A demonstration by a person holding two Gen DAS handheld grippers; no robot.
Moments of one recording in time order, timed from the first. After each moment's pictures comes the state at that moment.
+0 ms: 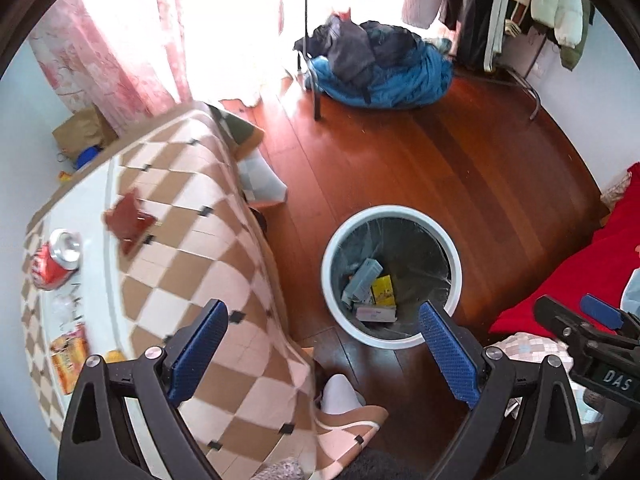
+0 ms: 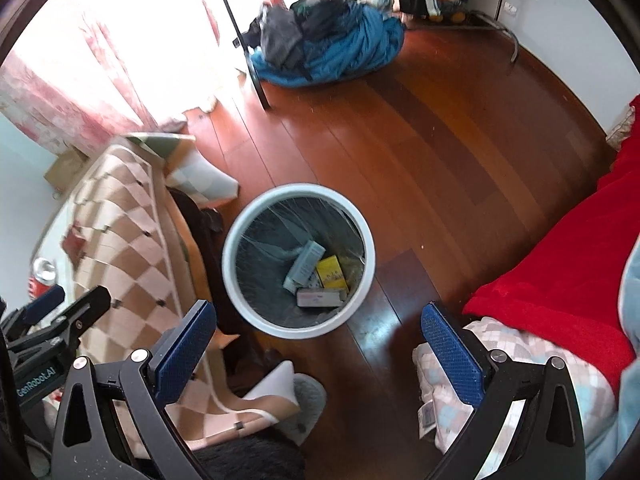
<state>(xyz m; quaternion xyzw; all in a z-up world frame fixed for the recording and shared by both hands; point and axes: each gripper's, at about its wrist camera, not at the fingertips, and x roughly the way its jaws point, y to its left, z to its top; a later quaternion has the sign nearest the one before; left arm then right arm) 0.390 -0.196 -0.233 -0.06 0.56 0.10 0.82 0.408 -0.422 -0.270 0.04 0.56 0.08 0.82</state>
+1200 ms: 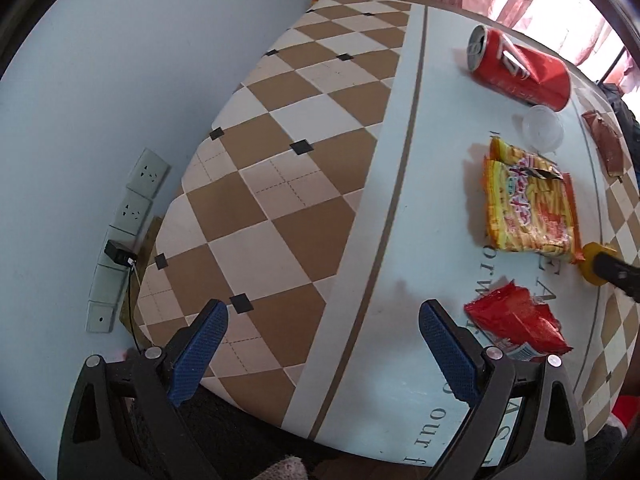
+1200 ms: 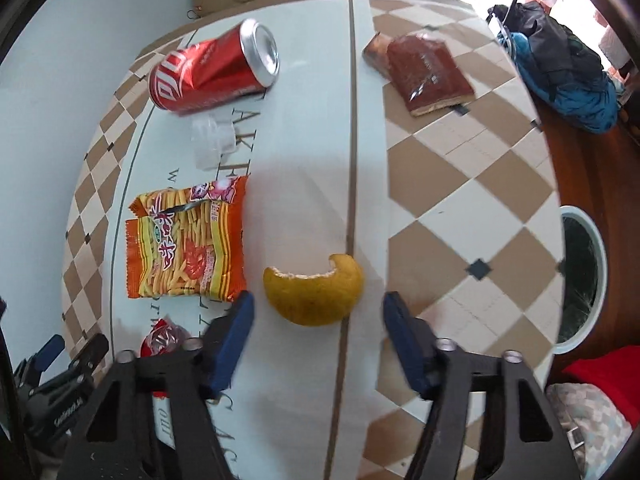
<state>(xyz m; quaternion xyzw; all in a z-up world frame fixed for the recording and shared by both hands) 0.073 0.140 -0.324 -0.24 0.57 0.40 0.68 0.267 0.010 -0.356 -0.16 0.61 0.31 0.71</state>
